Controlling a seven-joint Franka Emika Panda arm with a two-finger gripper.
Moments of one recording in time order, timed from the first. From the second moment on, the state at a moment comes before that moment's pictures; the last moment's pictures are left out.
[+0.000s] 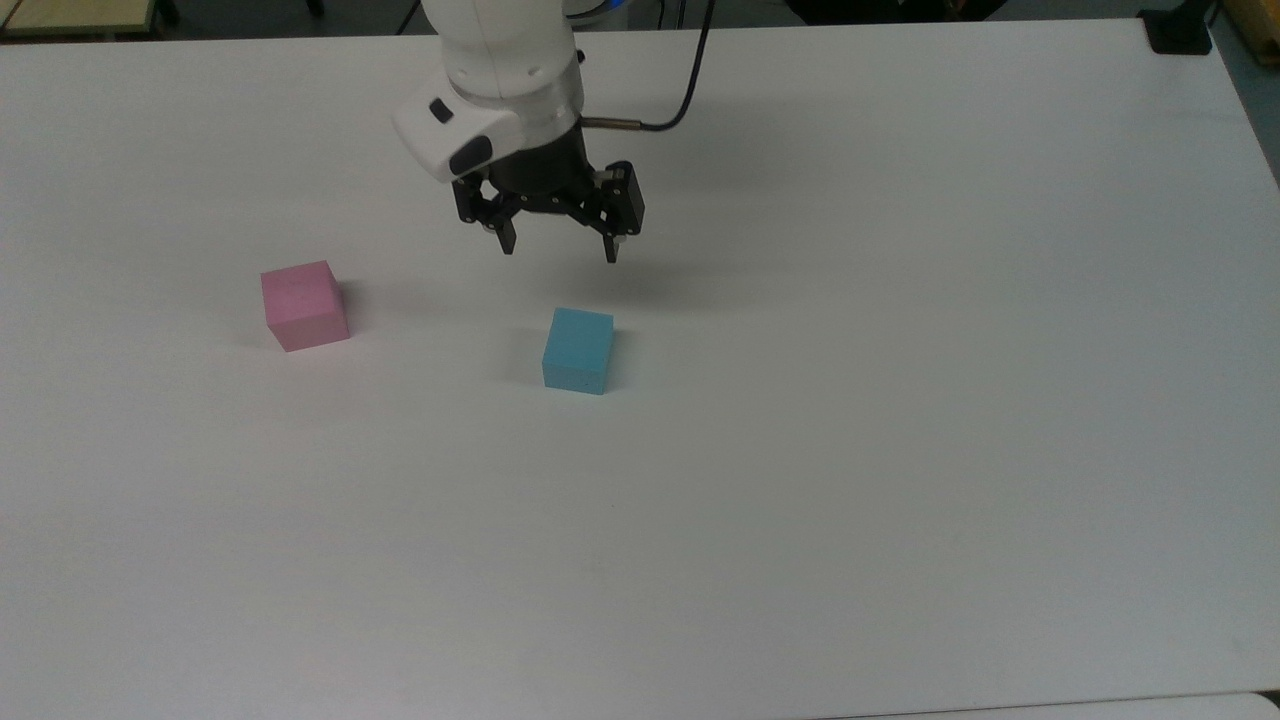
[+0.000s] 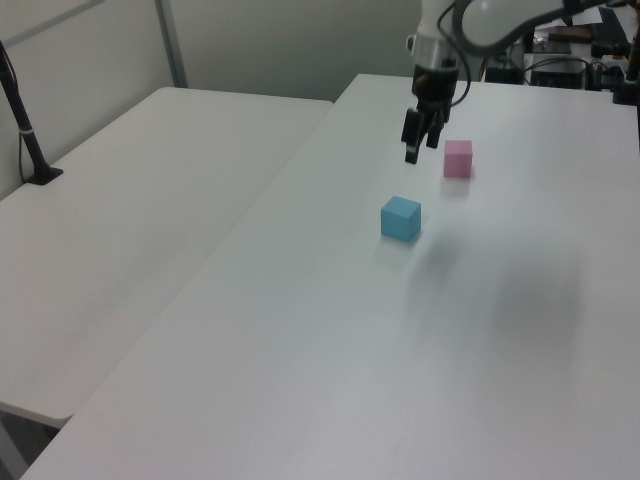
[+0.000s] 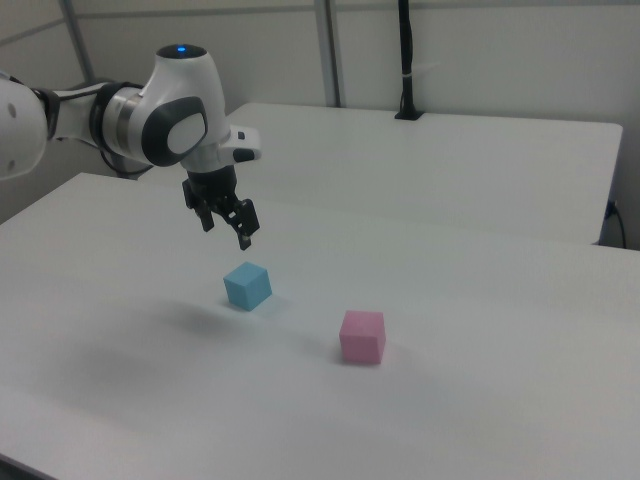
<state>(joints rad) 0.16 0.20 -0.13 -1.78 0.12 2.08 0.11</state>
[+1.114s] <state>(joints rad) 0.21 0.42 -0.10 -1.76 -0.13 2.23 0.36</state>
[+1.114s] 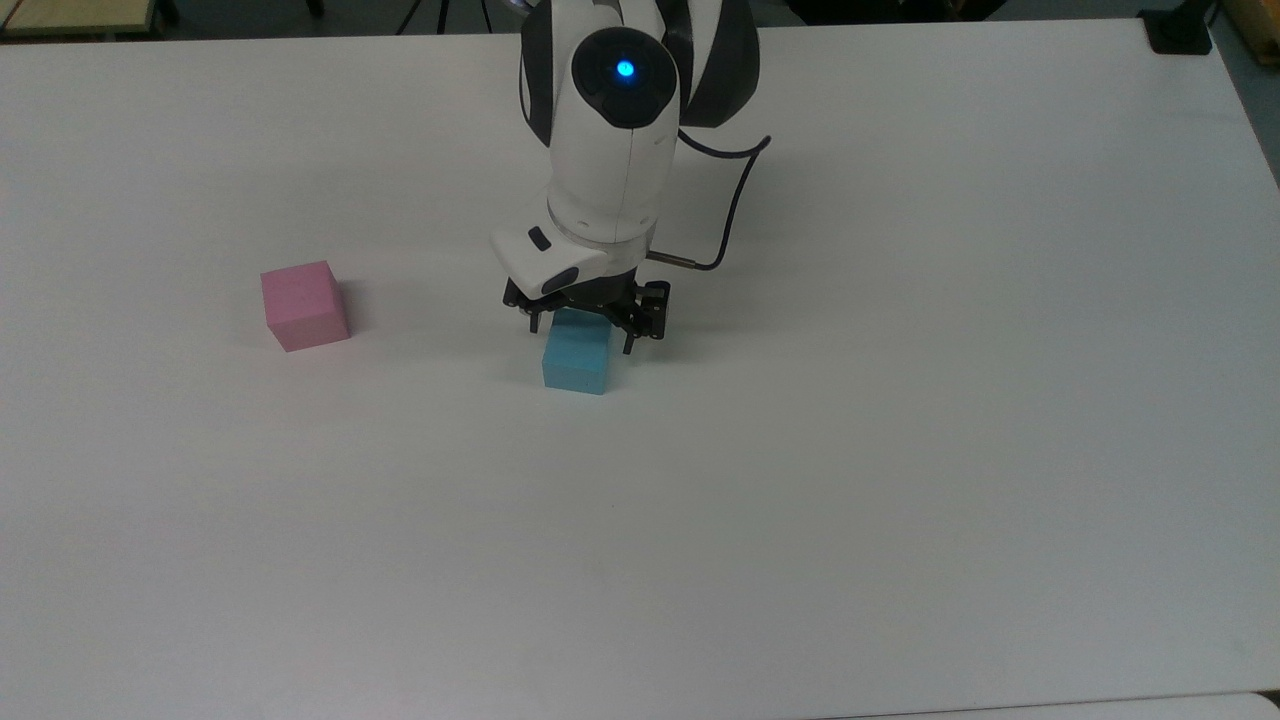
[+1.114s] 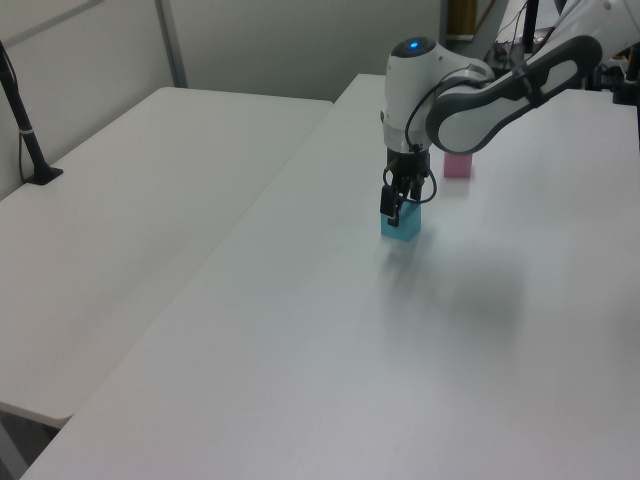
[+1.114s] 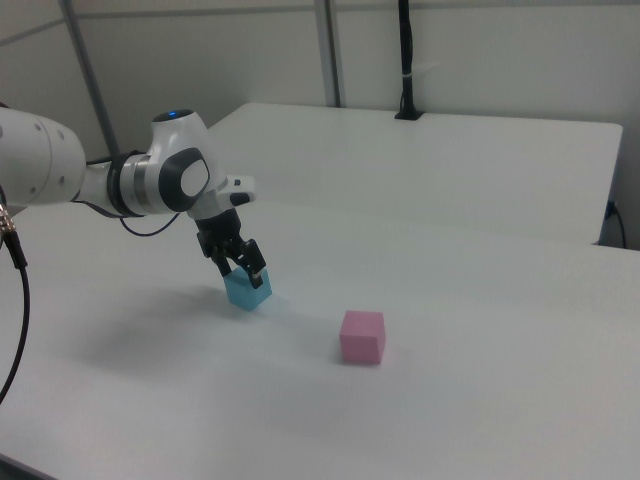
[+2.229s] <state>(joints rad) 0.14 0.31 -0.09 -1.69 -0.14 2.03 0.21</state>
